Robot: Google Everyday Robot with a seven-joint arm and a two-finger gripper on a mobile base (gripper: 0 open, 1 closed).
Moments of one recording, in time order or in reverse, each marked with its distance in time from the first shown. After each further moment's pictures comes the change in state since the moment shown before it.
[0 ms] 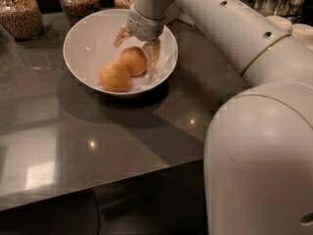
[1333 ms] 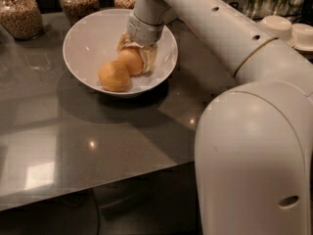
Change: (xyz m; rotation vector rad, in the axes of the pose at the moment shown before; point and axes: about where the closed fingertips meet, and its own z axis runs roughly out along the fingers) arm 0.006 0.001 0.021 -0.022 -0.021 0.039
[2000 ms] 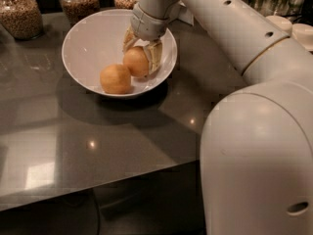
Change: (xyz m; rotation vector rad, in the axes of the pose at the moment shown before) arm -0.010 0.007 -0.026 0.018 -0.053 0.090
